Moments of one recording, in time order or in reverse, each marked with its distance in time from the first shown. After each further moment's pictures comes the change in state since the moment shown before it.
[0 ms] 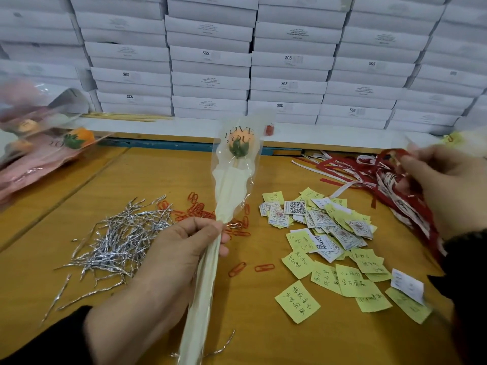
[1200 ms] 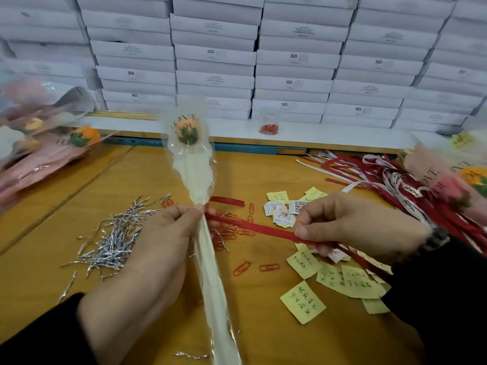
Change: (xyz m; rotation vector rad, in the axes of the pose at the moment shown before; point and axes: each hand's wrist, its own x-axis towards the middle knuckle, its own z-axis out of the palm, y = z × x) left_hand 0.012 0.007 -0.006 0.014 0.176 0.126; right_hand -0.050 -0.042 0.059 -0.227 -1.155 0.246
